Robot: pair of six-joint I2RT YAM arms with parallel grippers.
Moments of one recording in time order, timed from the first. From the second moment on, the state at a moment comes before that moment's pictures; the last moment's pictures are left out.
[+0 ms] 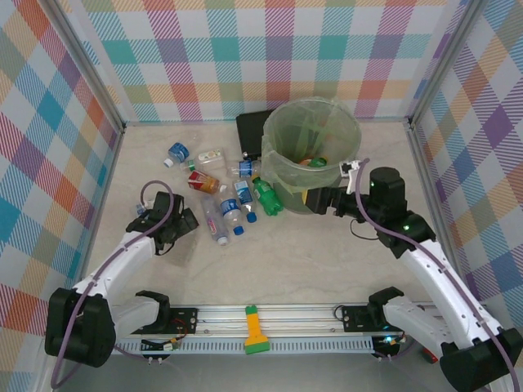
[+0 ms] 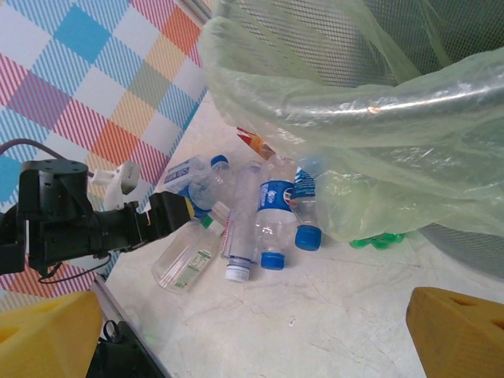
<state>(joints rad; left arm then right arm) -0.21 1.07 0.62 -0.59 -0.24 -0.70 0.39 0.87 0.87 -0.43 -0.53 0.50</state>
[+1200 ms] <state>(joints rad) -0.48 0.95 0.47 -0.66 -0.19 -0.79 0.39 0.83 0.85 -0.48 -0.61 0.57</state>
